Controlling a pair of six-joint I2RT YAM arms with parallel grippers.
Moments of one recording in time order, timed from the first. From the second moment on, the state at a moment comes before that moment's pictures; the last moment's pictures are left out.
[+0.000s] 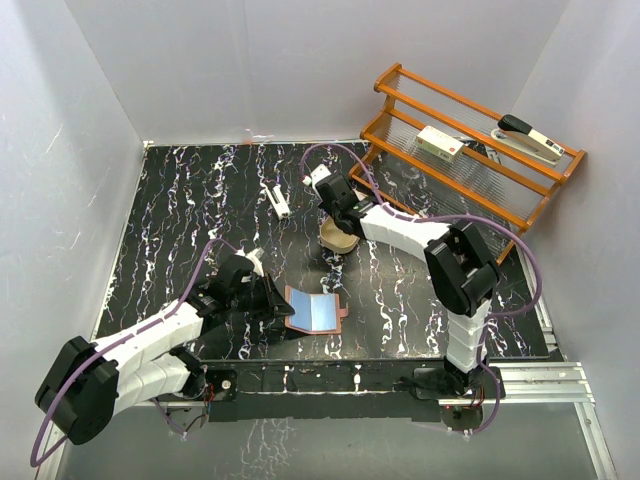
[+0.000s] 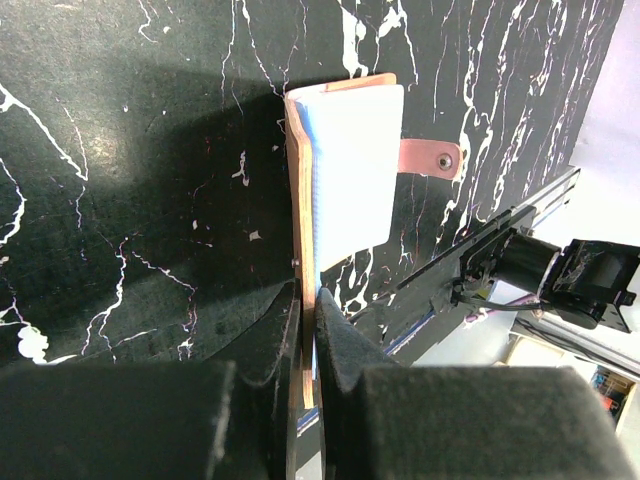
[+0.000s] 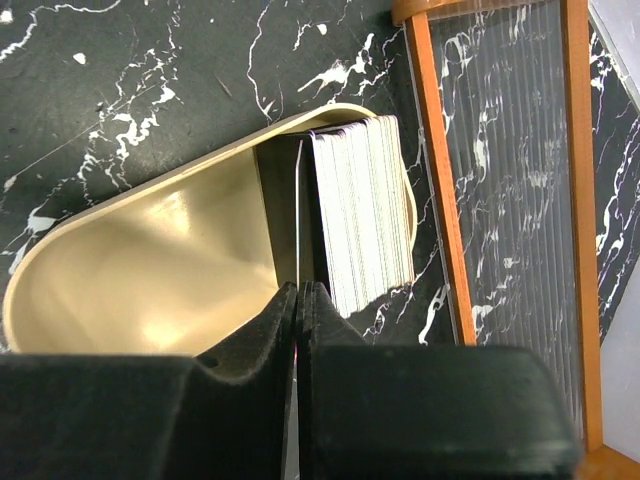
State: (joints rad) left arm -0.64 1.03 0.40 -0.16 0.33 -0.92; right arm 0.66 1.93 1.39 -0.27 0.47 -0.28
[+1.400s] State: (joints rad) left arm -0.64 1.08 0.37 -0.05 0.31 -1.02; right arm 0.78 1.36 0.76 -0.15 -0.21 0.73
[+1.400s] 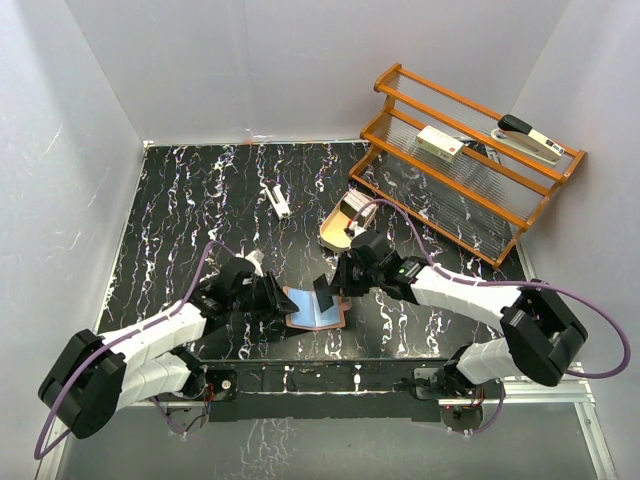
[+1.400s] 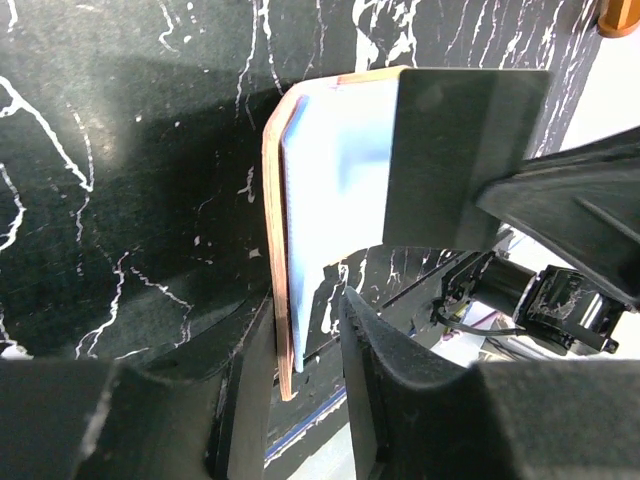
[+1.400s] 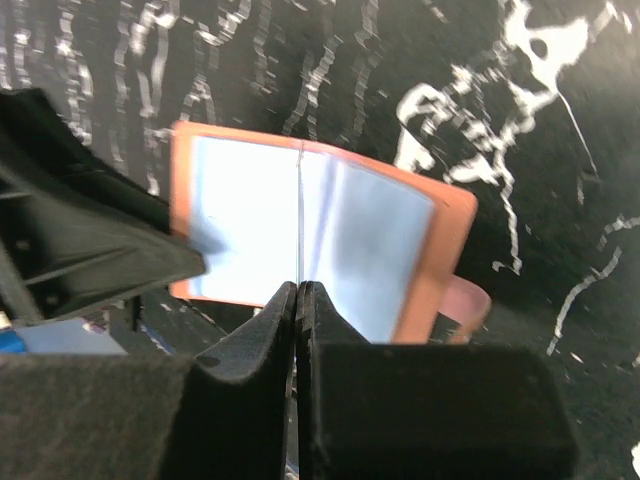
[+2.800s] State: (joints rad) left arm -0.64 1.02 0.32 -0.15 0.25 -0.98; right arm 0.78 1.29 0.64 -0.12 -0.16 0.77
